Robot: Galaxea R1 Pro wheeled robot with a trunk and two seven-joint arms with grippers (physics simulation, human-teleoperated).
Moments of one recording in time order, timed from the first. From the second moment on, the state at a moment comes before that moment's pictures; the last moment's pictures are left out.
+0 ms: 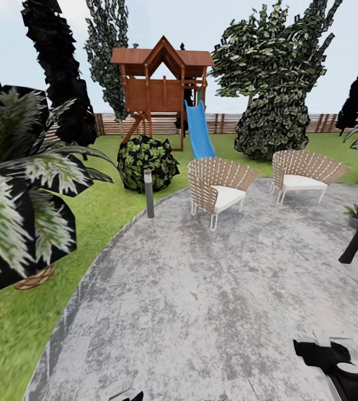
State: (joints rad) left arm -0.08 -0.10 0.12 -0.76 0.27 0.13 -0.22; right arm -0.06 -0.19 -0.18 -1.42 0.06 0.60 -0.03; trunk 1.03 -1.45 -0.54
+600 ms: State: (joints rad) left arm -0.08 -0.10 0.12 -0.75 0.27 0.13 -0.21; right arm -0.06 -0.19 -0.18 -1.42 0.06 0.61 -0.04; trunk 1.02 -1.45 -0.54
